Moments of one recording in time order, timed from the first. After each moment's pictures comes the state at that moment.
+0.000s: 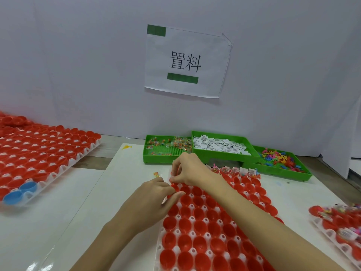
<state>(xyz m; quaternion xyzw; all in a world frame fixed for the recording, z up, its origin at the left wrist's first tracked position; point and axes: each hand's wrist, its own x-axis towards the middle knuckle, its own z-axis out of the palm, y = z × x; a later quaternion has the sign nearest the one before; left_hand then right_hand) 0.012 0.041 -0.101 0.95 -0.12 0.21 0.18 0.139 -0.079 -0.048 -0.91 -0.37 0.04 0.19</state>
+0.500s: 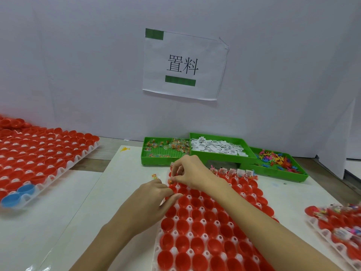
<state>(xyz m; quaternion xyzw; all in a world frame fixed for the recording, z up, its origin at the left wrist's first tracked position) 0.011 0.041 -0.101 0.95 -0.12 0.21 0.18 0.139 -0.093 -0.048 -0.90 -0.39 0.02 0.21</state>
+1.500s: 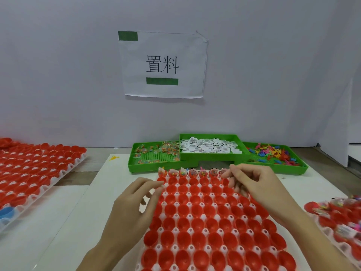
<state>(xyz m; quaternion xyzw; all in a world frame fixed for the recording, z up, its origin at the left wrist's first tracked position) 0.008 0.017 -0.095 0.88 -0.05 0.36 0.30 0.118 -0.263 -0.042 -0.76 -0.24 0.02 0.61</state>
